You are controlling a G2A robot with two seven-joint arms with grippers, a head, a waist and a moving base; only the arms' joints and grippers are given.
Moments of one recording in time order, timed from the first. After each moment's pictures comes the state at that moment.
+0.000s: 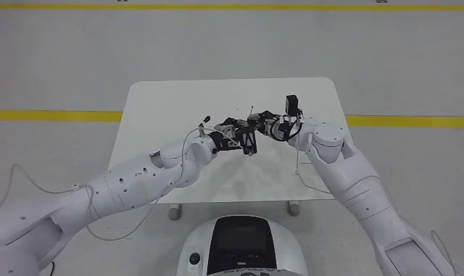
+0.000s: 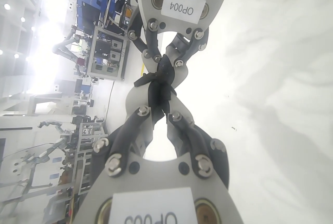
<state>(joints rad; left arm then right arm) 0.62 -0.91 -0.17 -1.65 1.57 0.03 -0.18 -1.07 -1.20 1.02 -1.36 0.56 0.34 0.53</state>
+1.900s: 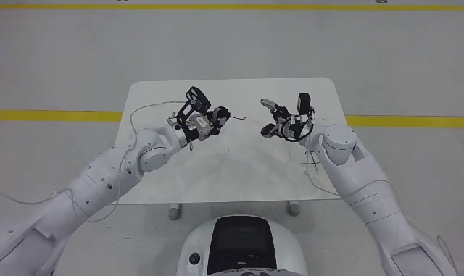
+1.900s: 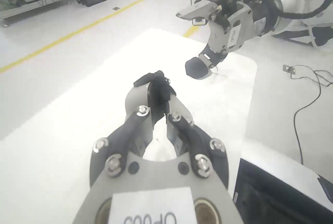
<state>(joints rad) 0.79 -0.86 -0.49 -1.46 0.68 -0.34 0.04 -1.11 -1.17 1.10 -1.38 0.49 0.29 0.56</state>
